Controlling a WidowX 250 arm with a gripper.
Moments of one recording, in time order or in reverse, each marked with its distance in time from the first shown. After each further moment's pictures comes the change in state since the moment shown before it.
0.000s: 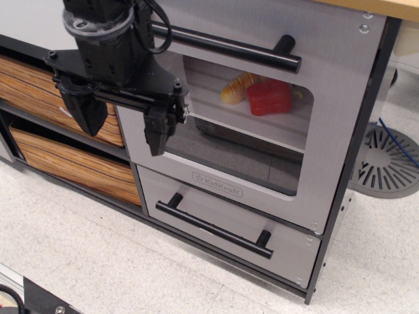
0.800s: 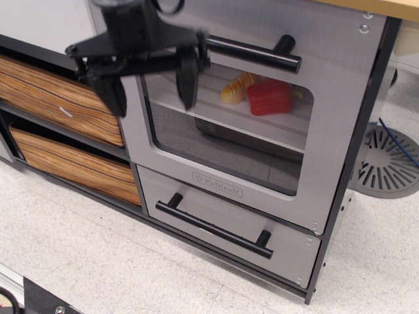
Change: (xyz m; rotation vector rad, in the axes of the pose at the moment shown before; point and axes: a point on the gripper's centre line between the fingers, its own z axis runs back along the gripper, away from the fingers) arm 0.047 0.003 -0.005 -0.091 -0.027 0.526
